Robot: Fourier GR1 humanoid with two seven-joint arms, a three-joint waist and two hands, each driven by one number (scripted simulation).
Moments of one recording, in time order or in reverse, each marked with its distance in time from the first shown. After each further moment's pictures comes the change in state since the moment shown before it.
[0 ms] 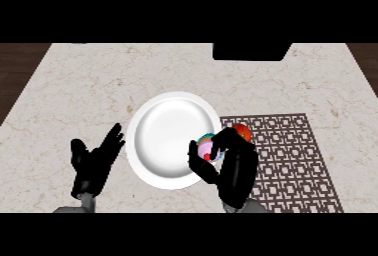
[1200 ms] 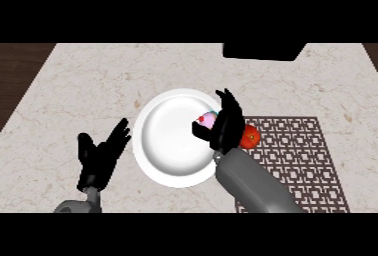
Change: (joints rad) left arm -0.041 -0.013 -0.016 0.000 -0.010 -0.011 0.019; right arm -0.444 0.000 0.018 0.590 -0.369 -0.102 0.200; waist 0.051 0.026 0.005
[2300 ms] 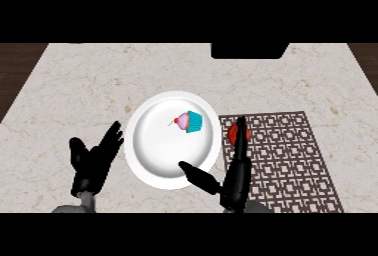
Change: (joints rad) left arm 0.034 0.003 0.030 -0.009 -0.005 0.013 -0.018; right arm 0.323 -0.171 0.249 -0.536 -0.486 -0.322 -0.458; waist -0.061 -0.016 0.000
